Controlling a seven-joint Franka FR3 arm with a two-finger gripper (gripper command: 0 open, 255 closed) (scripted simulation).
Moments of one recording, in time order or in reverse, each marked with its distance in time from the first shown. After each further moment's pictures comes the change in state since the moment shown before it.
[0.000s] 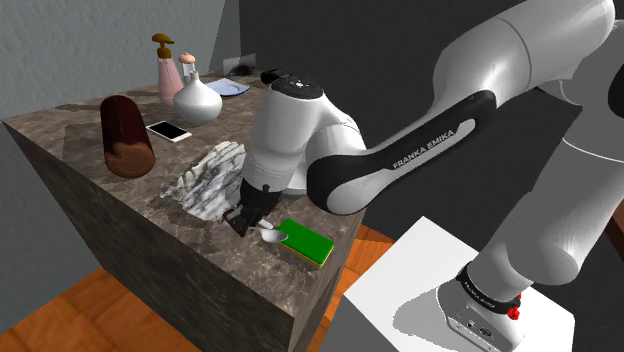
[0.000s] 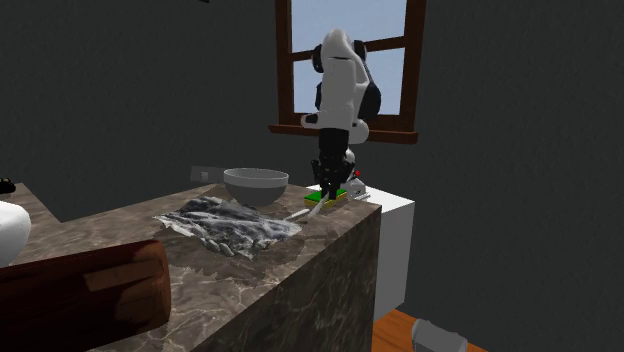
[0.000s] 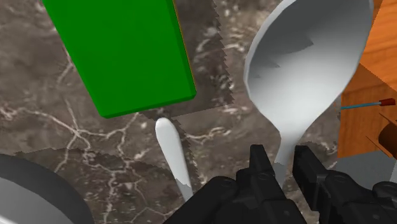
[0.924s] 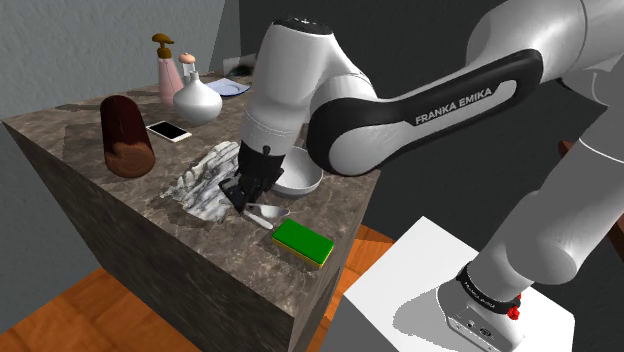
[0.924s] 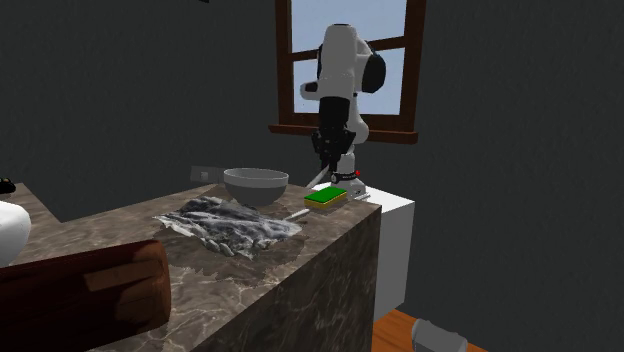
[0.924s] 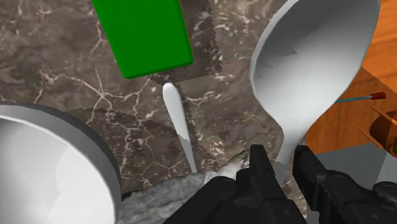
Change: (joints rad) arm -0.021 -0.102 0.016 0.096 0.121 -0.168 -0.091
